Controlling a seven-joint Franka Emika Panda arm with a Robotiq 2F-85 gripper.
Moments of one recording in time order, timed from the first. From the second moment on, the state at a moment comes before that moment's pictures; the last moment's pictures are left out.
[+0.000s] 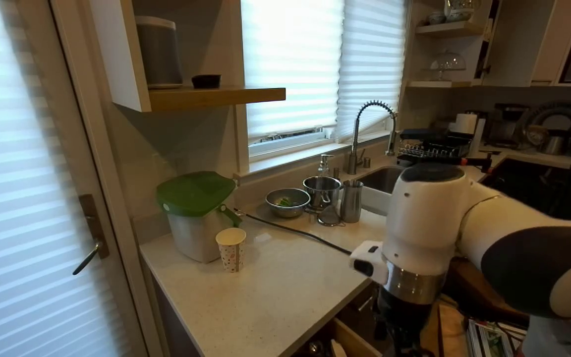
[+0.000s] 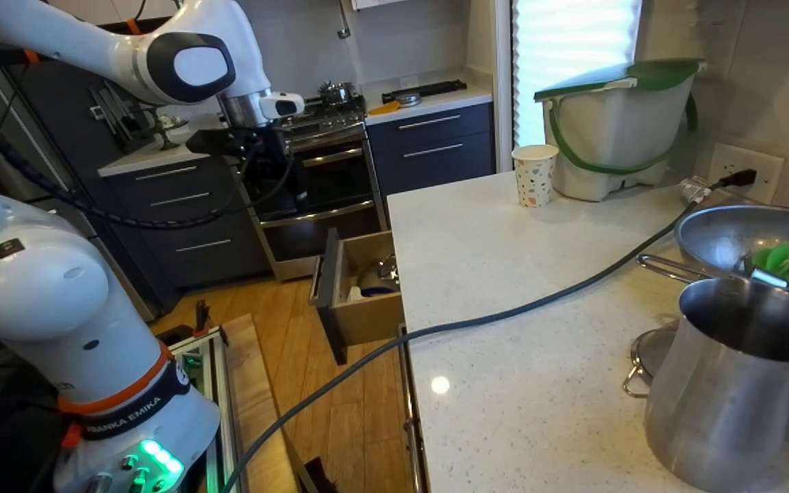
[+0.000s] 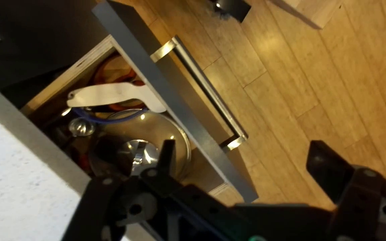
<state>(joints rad) 0.38 -0.61 0.16 -2.75 0.15 2.18 -0.13</state>
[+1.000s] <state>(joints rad) 0.43 -0.41 0.18 -2.72 0.18 2.23 -0.32</state>
